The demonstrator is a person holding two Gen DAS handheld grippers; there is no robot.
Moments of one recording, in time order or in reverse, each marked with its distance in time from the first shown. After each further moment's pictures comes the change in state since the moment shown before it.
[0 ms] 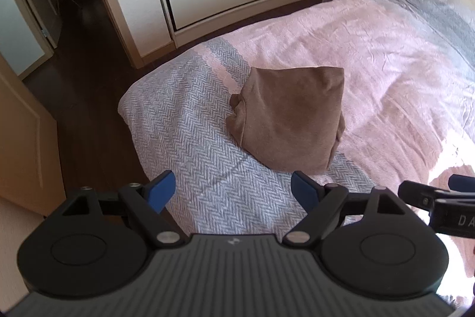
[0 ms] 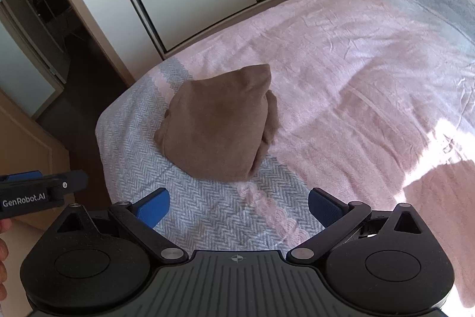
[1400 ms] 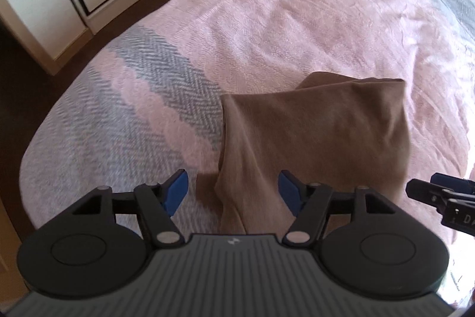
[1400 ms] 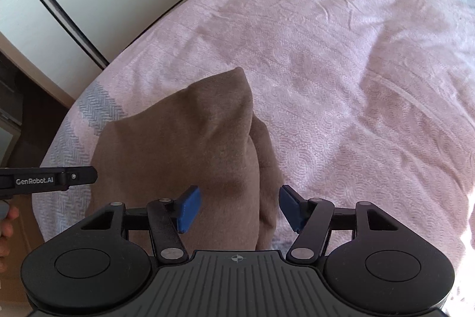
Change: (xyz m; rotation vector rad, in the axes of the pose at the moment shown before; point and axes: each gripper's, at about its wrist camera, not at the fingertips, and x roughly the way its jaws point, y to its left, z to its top) left arm 0.295 0.000 0.157 0.223 0.211 -0.237; right arm 0.225 -0.048 0.095 0.231 0.063 -0.099
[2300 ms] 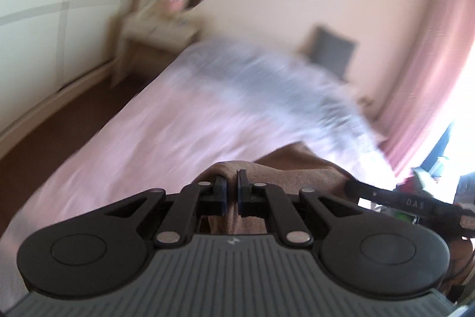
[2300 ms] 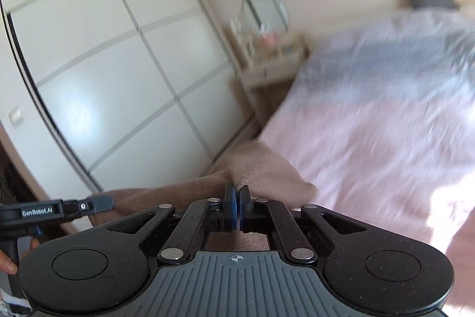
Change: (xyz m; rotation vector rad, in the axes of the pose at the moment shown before) left arm -0.234 -0.090 0.054 0.272 -0.584 -0.607; right arm -0.272 -0.058 0.010 0.185 -0.767 0.111
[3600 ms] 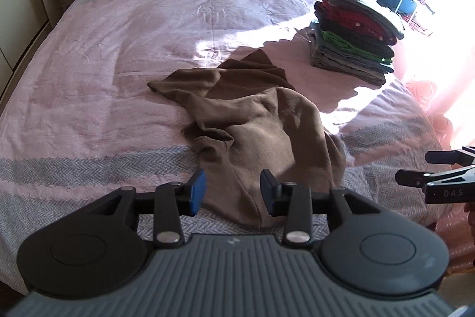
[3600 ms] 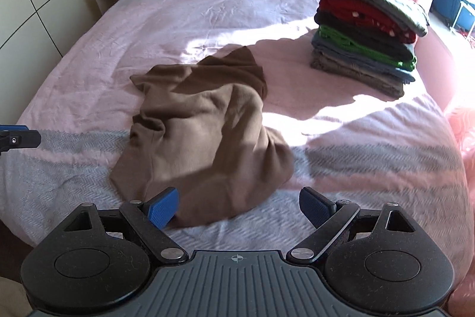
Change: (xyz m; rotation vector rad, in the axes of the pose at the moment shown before) left arm -0.031 -0.303 -0.220 0.324 0.526 0.009; right arm -0.342 -0.126 -0.153 0.037 0.462 -0.610
